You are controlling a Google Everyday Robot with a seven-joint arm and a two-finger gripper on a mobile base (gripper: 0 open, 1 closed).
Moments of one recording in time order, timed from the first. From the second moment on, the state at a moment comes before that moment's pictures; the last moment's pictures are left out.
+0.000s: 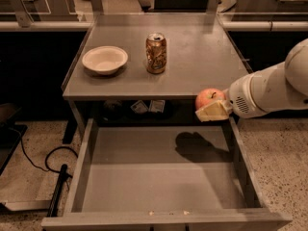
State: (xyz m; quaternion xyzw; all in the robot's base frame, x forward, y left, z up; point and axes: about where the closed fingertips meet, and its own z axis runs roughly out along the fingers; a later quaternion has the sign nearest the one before) arm 0.518 -0.159 0.848 -0.34 0.87 0.09 0.34
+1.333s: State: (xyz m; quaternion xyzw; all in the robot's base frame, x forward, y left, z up) arm 0.617 -0.146 0.885 -0.33 0.87 0.11 0.35
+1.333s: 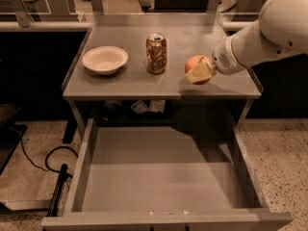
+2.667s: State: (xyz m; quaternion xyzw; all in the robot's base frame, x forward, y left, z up) arm 0.692 -0.148 0.850 -0.33 0.88 0.12 0.33
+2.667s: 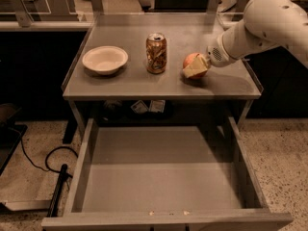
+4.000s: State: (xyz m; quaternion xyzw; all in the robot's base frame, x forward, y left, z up) arm 0.695 -0.160 0.838 -0.34 0.88 0.12 0.32
